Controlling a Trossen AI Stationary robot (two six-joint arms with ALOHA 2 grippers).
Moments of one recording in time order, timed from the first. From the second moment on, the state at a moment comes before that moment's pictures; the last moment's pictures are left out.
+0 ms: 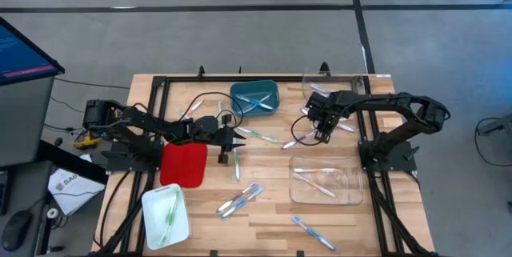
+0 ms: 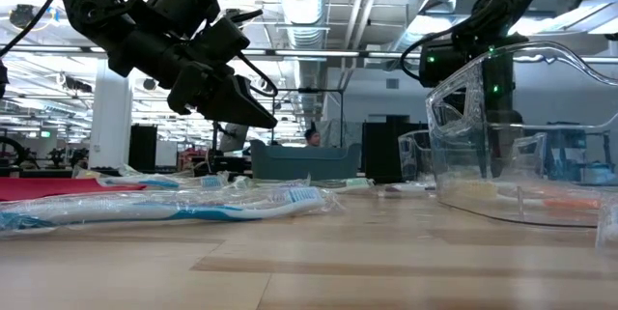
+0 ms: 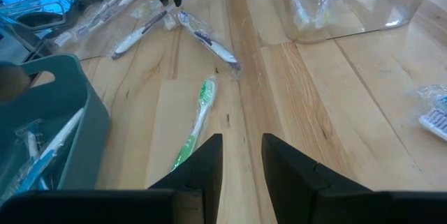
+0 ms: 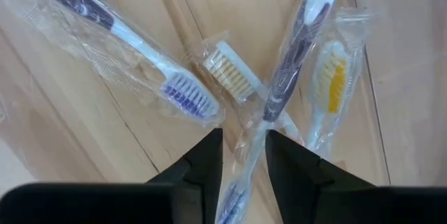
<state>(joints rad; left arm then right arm) 0.11 1.50 0.48 0.56 0.03 0.28 -0.48 1.46 0.76 -0.78 0.08 -0.10</state>
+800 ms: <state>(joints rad) 0.11 1.50 0.47 0.56 0.03 0.27 -0.50 1.46 0.75 -0.75 0.10 -0.05</state>
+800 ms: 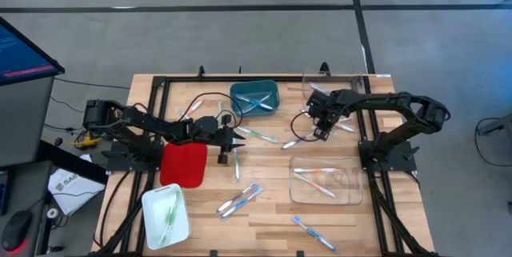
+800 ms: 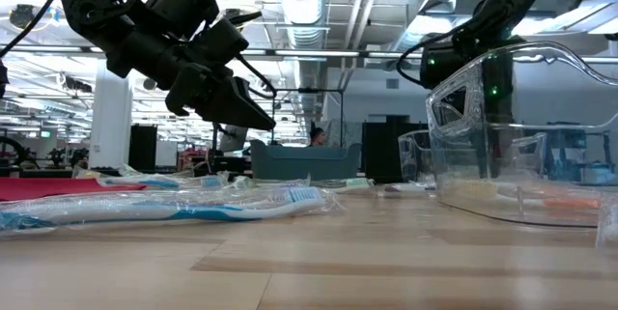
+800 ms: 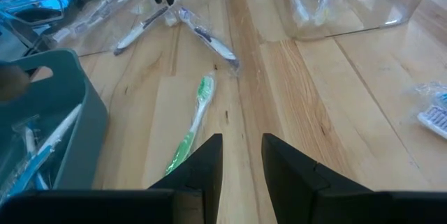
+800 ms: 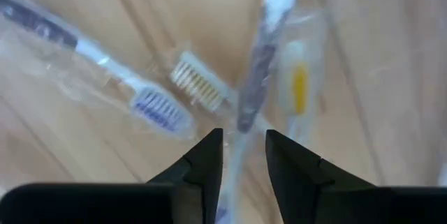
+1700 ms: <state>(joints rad) 0.11 1.50 0.47 0.56 0.03 0.27 -0.48 1.46 0.67 -0.71 0.09 0.00</state>
